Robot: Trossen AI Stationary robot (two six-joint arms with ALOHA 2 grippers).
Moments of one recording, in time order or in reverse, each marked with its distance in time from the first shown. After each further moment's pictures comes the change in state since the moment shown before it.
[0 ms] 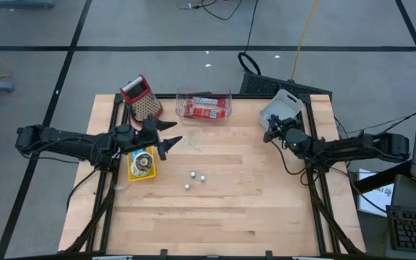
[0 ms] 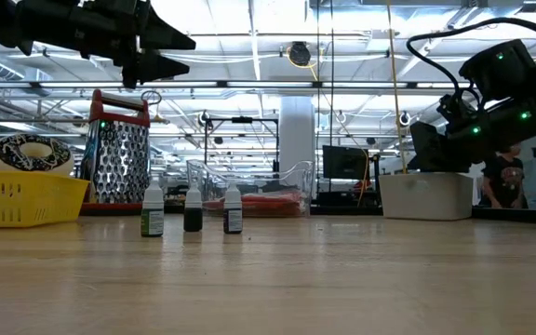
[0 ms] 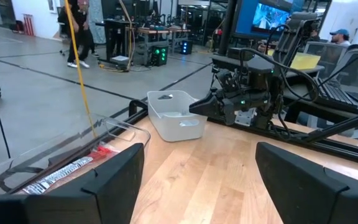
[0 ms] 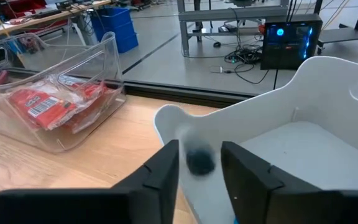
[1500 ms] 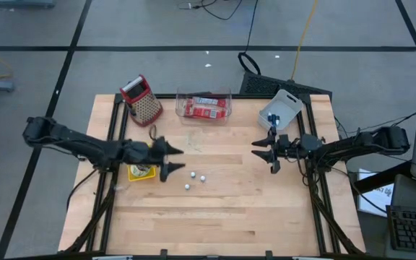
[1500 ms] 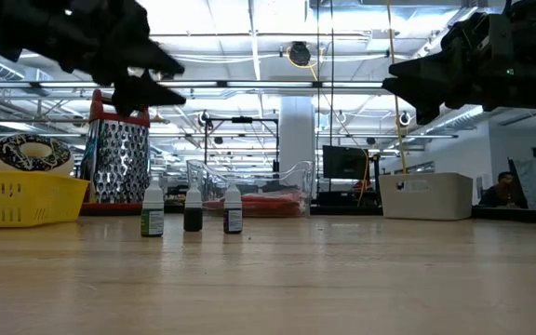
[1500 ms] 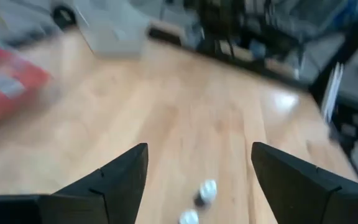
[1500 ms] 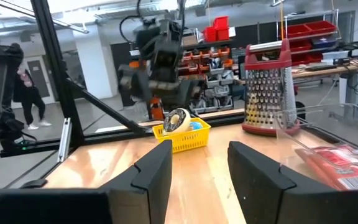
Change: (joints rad) left arm -0.196 0.138 0.001 -0.128 0.079 -0.224; right arm 0.236 0.000 0.007 0.486 -0.789 -0.253
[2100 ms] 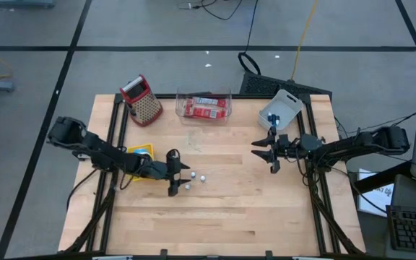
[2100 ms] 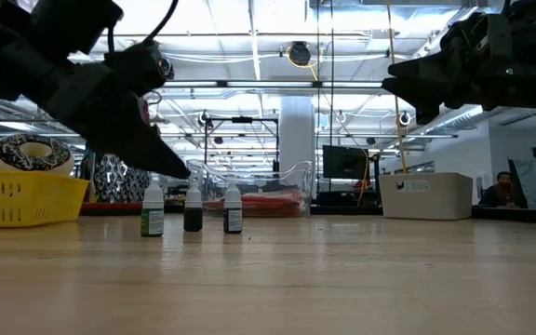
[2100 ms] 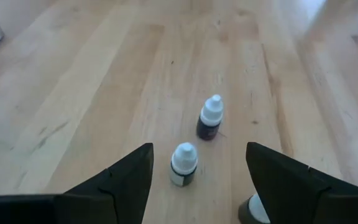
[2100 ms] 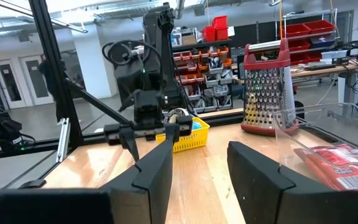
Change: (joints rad) left arm -0.127 0.449 0.007 0.196 -0.063 0.103; right arm 0.000 0.000 0.004 -0.007 0.005 0.001
